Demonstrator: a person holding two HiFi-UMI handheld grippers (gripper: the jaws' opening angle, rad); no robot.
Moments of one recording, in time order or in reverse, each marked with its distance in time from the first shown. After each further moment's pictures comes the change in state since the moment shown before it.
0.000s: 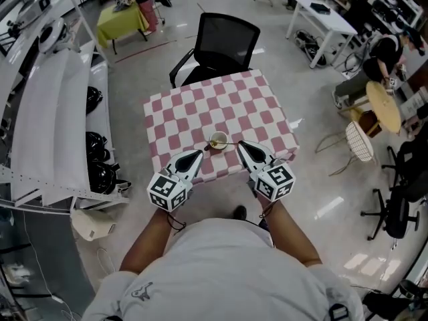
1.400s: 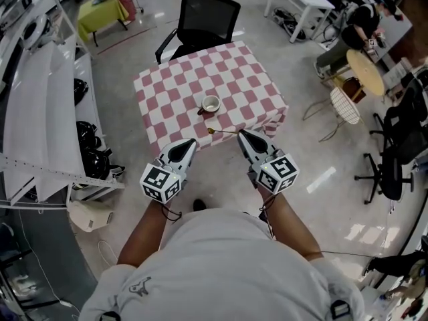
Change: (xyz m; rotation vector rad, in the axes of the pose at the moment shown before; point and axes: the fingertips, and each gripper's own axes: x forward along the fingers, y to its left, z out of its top) left arm -0.106 -0.070 -0.030 0.010 -0.010 -0.088; right arm -0.097 0.111 -0.021 0.008 -0.039 -0.102
